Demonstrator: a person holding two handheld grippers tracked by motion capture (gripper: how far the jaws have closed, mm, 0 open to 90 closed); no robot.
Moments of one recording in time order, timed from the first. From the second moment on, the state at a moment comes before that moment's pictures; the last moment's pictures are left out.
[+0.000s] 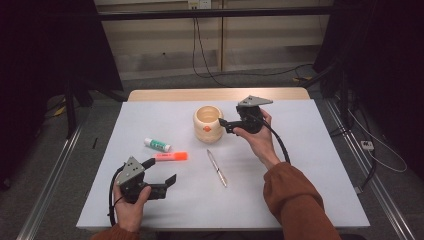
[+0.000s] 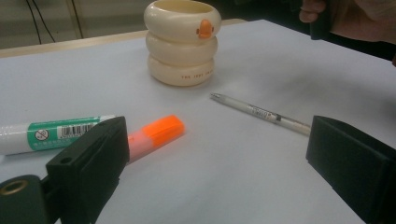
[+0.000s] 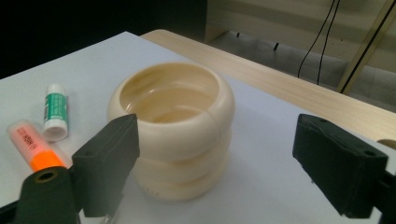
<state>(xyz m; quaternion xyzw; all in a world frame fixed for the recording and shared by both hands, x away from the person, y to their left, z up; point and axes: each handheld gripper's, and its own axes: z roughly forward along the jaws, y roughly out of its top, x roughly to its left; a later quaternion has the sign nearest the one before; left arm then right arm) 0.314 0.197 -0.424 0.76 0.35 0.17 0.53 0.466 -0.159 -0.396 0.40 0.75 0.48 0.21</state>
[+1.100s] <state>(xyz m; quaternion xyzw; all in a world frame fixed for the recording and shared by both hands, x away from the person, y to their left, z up) 0.314 0.196 -0.424 0.76 0.34 0.16 0.53 0.535 -0.124 -0.413 0.42 0.79 0.43 0.16</state>
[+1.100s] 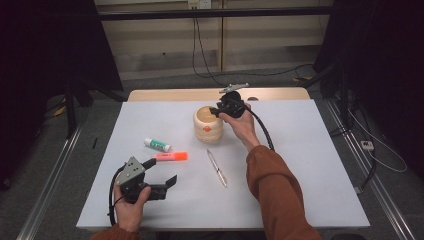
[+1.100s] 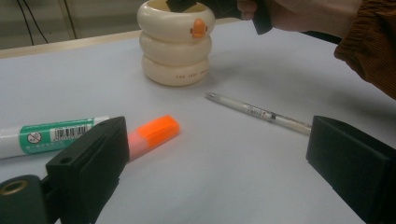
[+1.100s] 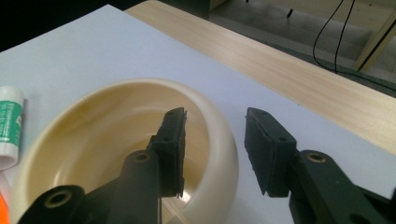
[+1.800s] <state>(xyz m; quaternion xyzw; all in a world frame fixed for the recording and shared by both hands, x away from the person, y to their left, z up) 0.315 0.196 -0.425 0.76 0.34 0.16 0.53 0.538 -0.122 -0.416 0.42 0.79 0.41 0.17</state>
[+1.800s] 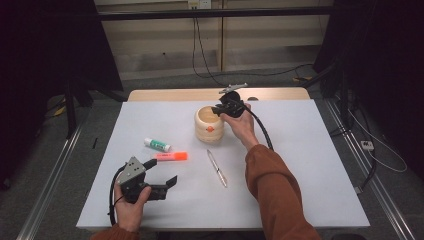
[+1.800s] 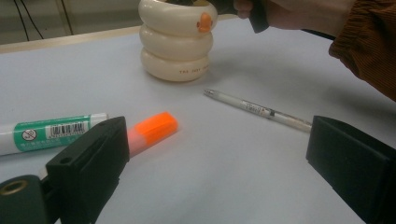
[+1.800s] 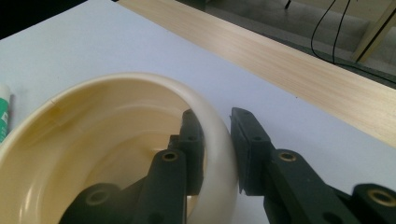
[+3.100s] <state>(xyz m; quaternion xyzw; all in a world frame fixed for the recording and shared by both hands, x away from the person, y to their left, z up) 0.316 0.195 -0.426 0.76 0.35 0.16 0.52 0.480 -0.192 -0.379 0.43 0.78 0.40 0.21</state>
